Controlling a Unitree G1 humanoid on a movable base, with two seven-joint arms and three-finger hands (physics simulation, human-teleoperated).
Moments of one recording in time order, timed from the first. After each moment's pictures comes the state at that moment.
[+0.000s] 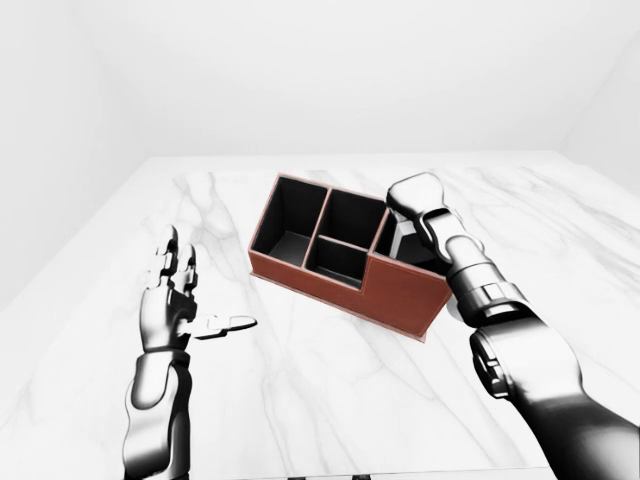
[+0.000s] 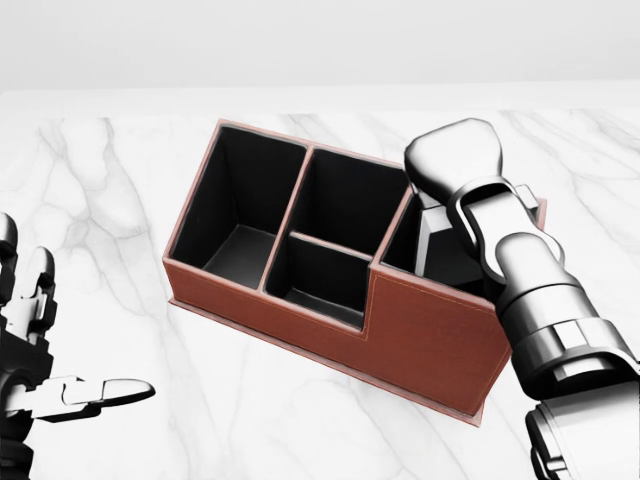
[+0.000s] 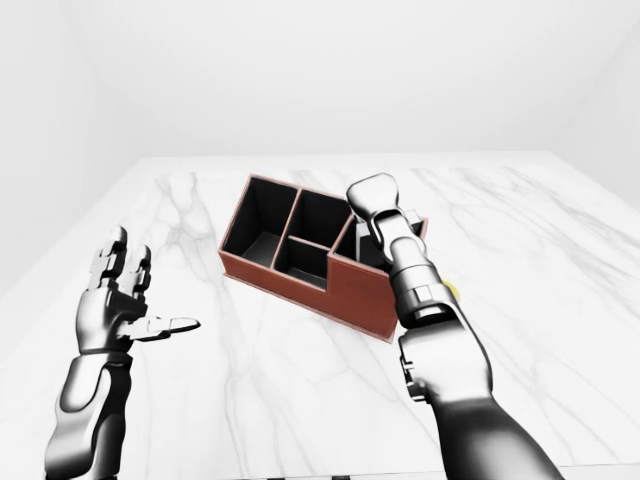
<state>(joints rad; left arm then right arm) 0.04 0.08 0.27 -0.24 -0.19 -0.01 -0.14 -1.04 -0.29 0.09 1.05 -1.53 -0.09 -0.12</state>
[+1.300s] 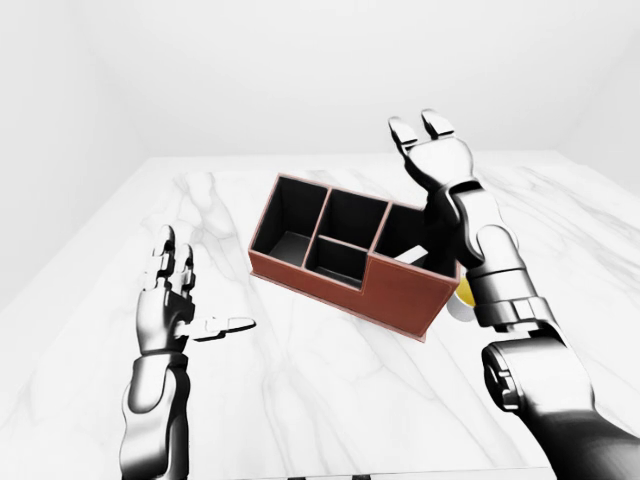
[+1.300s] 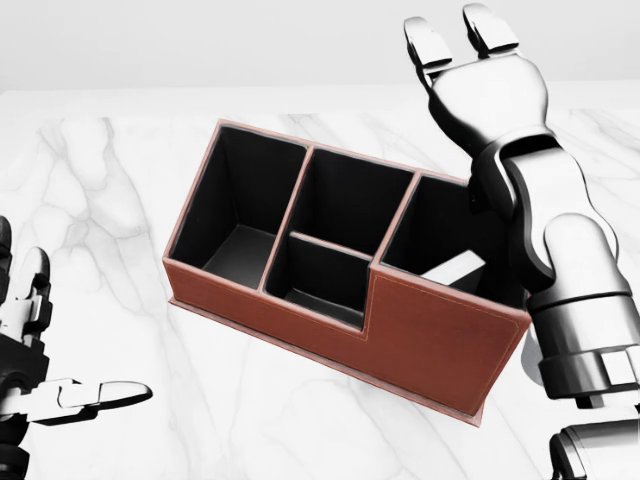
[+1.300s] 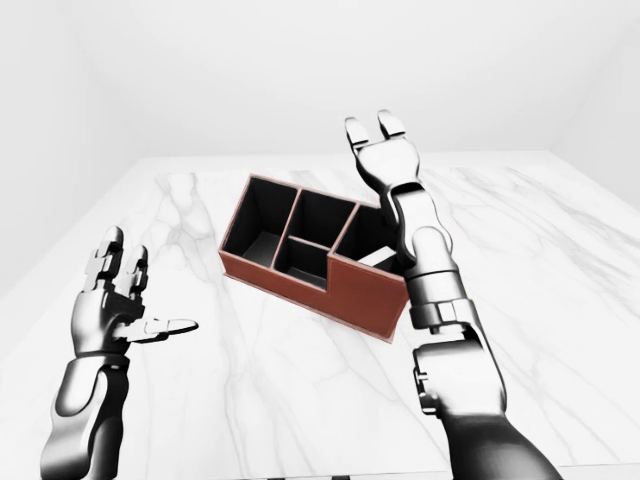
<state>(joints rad) 0.05 0.08 0.27 -0.27 -0.19 0.00 -0.14 -0.93 -0.33 0.00 0.57 -1.39 -0.09 0.14</state>
